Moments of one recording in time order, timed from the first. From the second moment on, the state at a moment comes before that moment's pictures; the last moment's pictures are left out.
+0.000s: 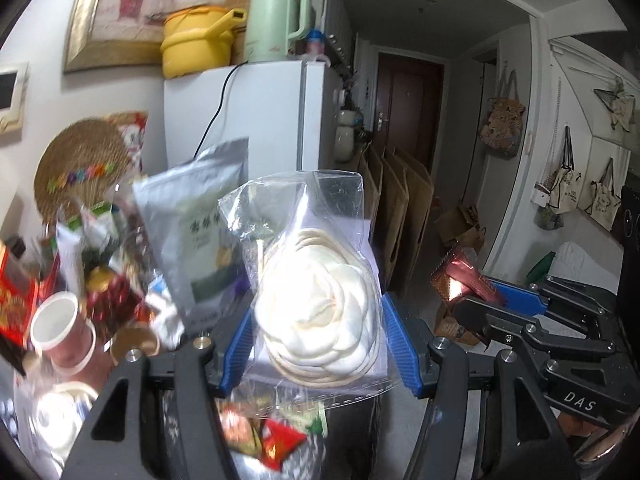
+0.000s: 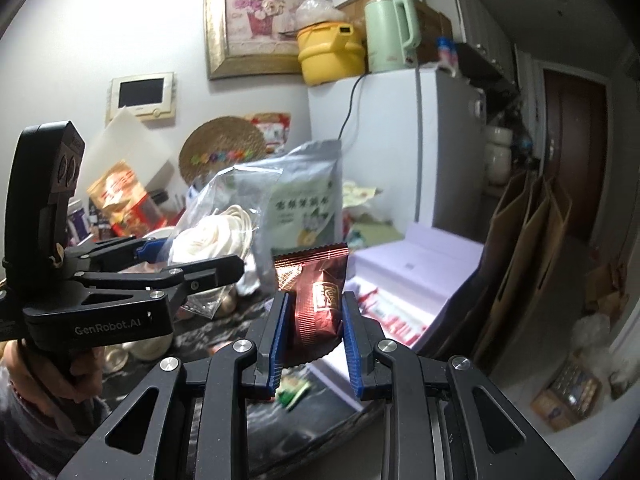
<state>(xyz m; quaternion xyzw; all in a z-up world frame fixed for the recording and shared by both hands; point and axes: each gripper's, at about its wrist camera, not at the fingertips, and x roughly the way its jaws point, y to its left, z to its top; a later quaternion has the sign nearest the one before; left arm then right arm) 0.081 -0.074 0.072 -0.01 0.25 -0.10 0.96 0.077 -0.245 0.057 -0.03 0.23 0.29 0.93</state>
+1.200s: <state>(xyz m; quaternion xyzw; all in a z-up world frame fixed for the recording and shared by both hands) 0.280 -0.086 0.079 0.04 0.27 -0.08 0.96 0.258 -0.239 0.082 -0.05 0.23 0.26 0.94</state>
